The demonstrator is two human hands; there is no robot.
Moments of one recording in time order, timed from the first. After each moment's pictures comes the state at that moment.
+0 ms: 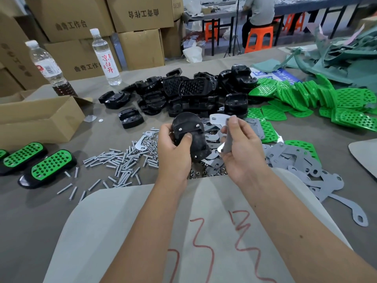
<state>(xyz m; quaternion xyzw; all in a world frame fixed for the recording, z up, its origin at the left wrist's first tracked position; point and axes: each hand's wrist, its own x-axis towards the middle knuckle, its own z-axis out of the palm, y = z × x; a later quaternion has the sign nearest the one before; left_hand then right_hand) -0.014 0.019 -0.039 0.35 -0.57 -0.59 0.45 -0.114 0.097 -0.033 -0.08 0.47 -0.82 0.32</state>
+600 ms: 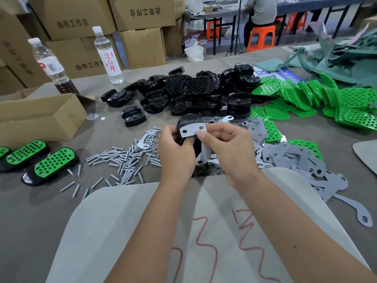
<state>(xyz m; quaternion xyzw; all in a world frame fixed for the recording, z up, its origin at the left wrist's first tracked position) -0.013 0.014 -0.040 0.41 -0.61 -0.51 0.45 -0.097 0.091 -0.039 -0.28 0.57 -0.74 0.24</state>
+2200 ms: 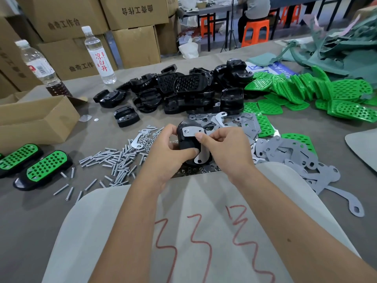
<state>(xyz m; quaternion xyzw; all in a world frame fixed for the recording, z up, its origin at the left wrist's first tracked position) 0.019 0.008 -0.026 0.33 -0.71 -0.58 0.24 -0.113 0.096 -0.046 -0.28 0.77 -0.56 0.15</state>
